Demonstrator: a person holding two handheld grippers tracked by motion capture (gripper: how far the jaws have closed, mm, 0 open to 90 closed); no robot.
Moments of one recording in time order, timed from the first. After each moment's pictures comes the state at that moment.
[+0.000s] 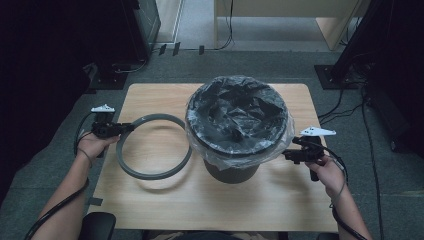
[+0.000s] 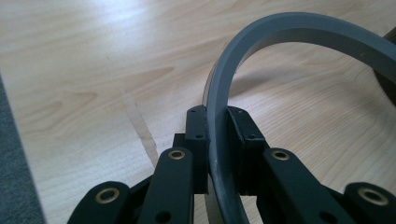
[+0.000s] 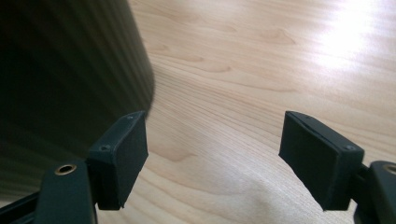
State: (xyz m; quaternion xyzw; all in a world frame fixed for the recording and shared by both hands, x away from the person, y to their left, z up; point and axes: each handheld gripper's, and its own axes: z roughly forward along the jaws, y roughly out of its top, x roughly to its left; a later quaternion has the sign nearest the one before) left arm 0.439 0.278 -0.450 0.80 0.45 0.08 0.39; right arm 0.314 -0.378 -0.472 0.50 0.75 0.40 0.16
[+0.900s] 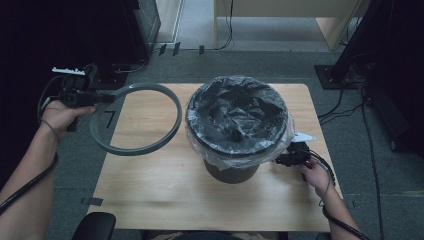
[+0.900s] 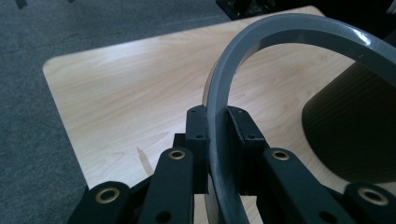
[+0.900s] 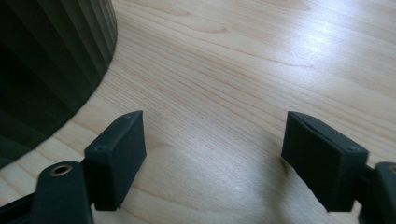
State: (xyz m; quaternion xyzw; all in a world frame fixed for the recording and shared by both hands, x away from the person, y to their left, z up) left arm 0.450 0.299 -0.311 0.78 0.45 0.07 0.42; right arm 0.329 -0.359 -0.521 0.48 0.78 0.34 0.21
